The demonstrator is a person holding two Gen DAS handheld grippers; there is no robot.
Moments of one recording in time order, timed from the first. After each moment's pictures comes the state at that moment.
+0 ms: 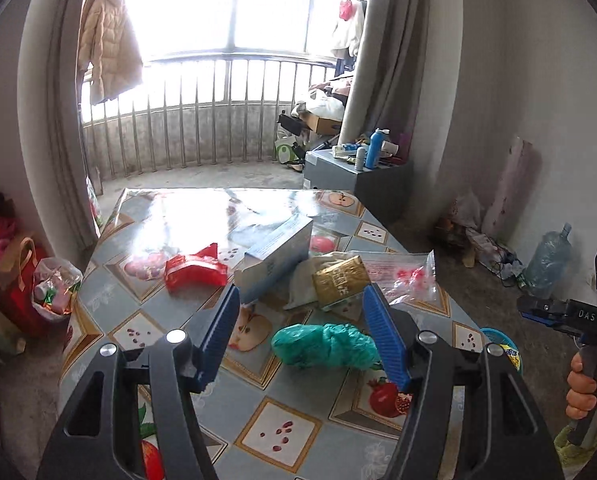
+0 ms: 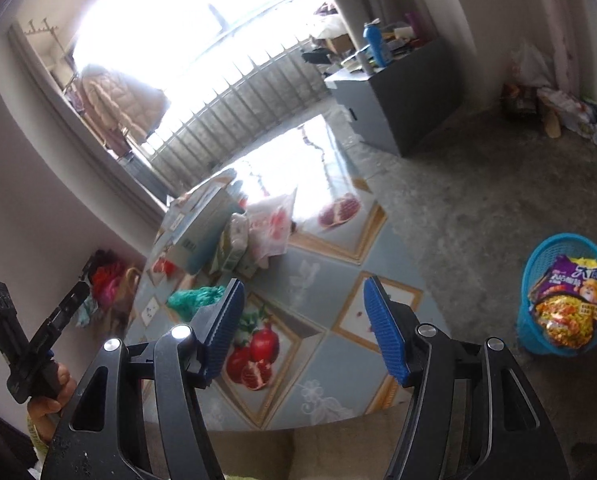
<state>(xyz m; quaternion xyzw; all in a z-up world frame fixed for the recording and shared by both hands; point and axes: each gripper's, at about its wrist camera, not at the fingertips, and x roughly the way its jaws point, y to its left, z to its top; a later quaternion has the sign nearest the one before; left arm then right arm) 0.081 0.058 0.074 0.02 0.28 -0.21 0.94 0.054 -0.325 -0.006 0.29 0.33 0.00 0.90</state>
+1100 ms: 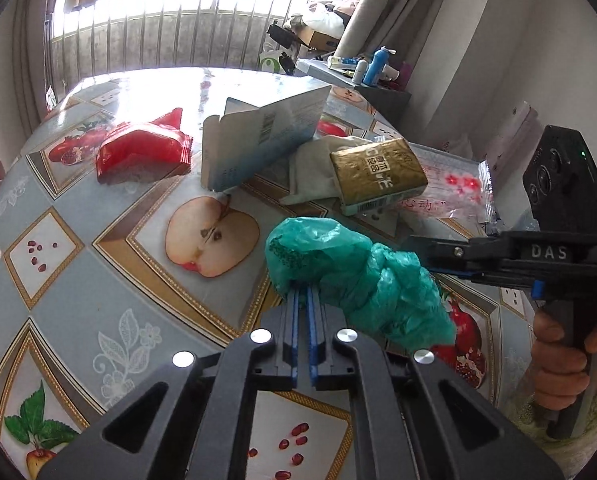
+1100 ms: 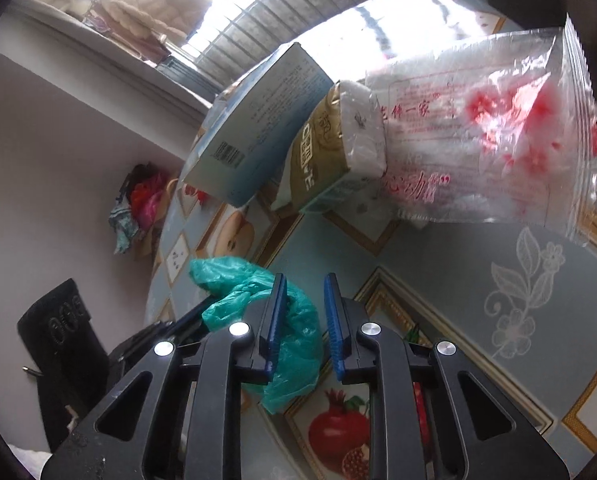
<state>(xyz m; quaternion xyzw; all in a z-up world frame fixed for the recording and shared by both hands) 0.162 0.024 -0.057 -0.02 0.43 -0.25 0.87 0.197 -0.227 -0.071 0.31 0.47 0.17 0.81</state>
